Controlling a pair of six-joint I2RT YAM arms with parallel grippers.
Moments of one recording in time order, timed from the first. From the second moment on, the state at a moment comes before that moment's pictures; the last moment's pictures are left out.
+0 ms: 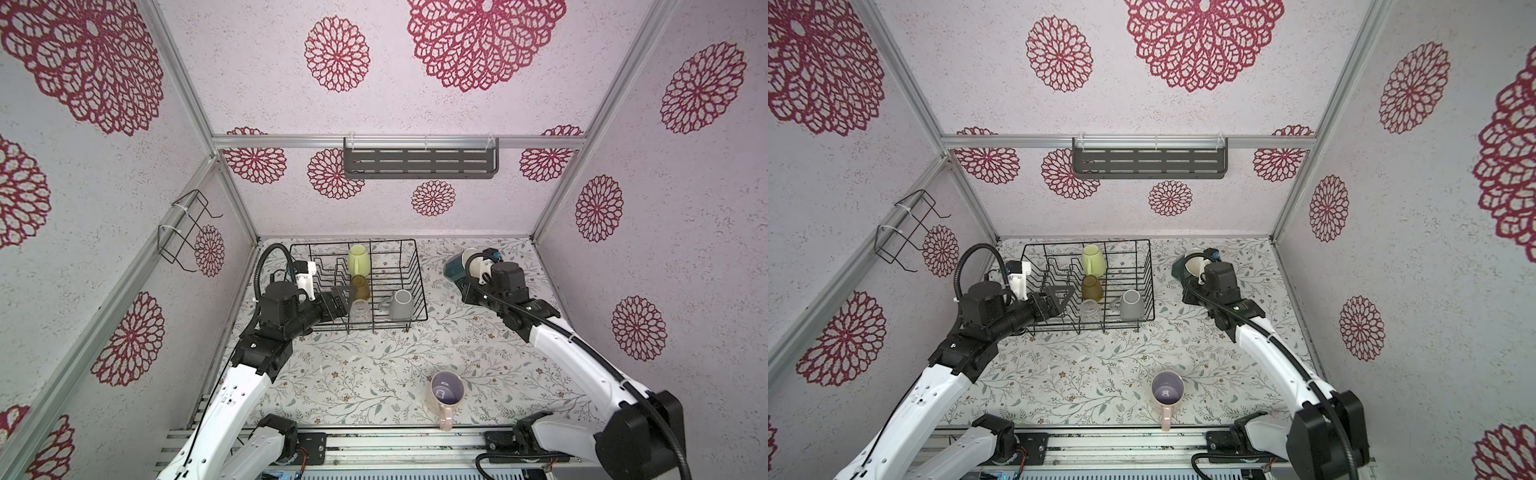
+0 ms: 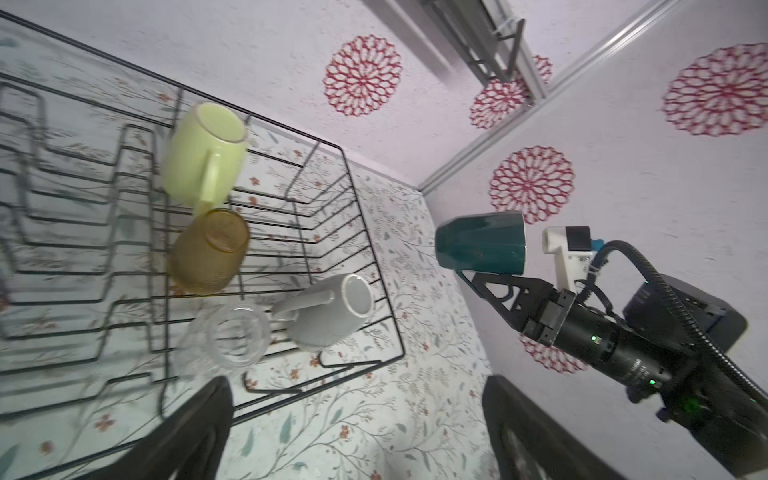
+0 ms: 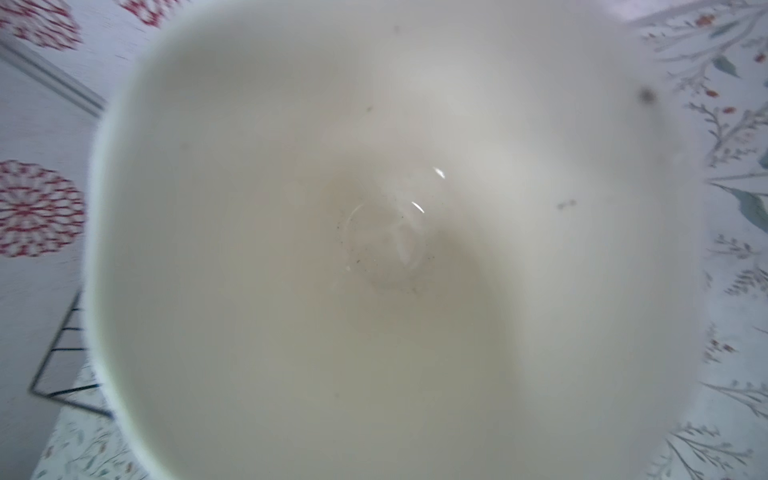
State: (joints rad) left arm -0.27 0.92 0.83 -0.23 0.41 -0.66; right arm 0.37 1.18 0.95 -0.27 -0.13 0.47
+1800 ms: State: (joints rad) left arm -0.49 1.05 0.82 0.43 0.63 -0.98; right arm 0.65 1.39 0.77 1.10 -0.95 1.36
